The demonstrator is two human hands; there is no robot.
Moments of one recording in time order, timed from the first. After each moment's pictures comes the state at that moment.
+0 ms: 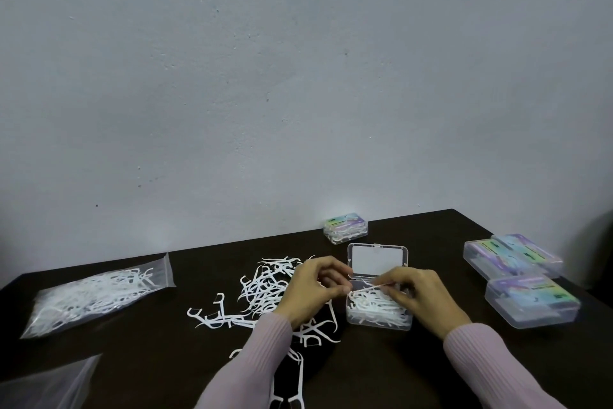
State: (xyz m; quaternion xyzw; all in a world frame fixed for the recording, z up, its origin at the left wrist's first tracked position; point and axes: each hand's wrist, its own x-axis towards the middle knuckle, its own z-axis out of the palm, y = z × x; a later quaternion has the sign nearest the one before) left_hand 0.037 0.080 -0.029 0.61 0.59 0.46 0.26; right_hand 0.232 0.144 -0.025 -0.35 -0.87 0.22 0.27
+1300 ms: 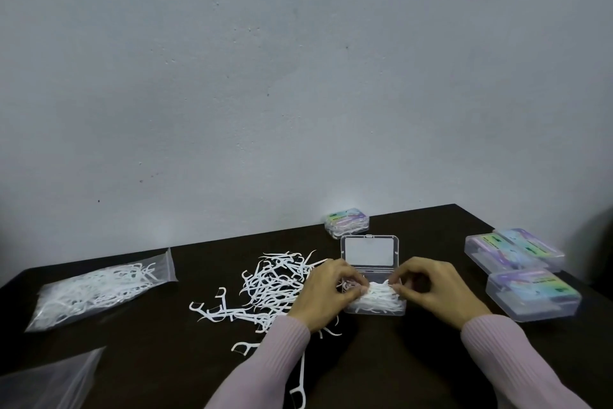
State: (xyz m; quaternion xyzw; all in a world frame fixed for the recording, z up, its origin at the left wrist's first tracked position) left_hand 0.055 0.079 -0.039 0.69 0.63 0.34 0.10; right_hand 0.249 0.151 -0.020 -0.35 -0.88 0.21 0.24
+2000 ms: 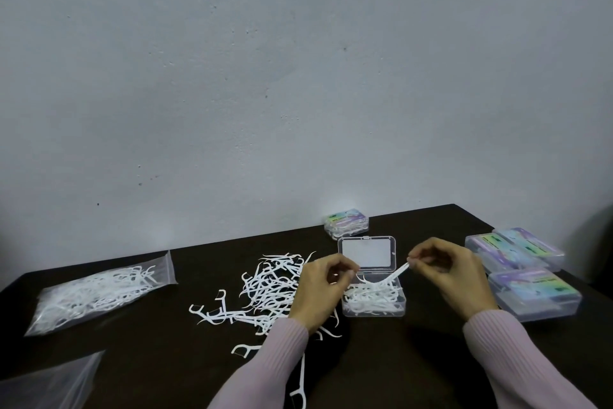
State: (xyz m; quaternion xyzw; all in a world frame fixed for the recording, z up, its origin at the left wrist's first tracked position) left_hand 0.057 0.078 -0.036 0.60 0.61 0.49 0.15; right_hand 0.253 0.147 -0.012 -0.39 -0.75 0.29 0.45
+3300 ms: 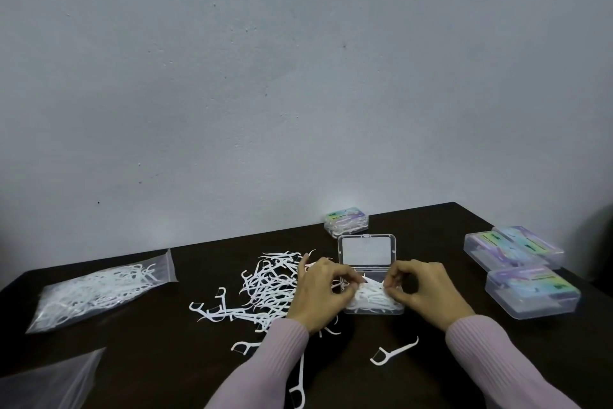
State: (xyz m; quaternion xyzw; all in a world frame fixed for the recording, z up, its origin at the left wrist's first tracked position) left_hand 0.055 0.076 -0.043 0.66 0.66 0.35 0.04; right_hand 0.238 0.138 -0.023 -0.37 -0.87 0.20 0.25
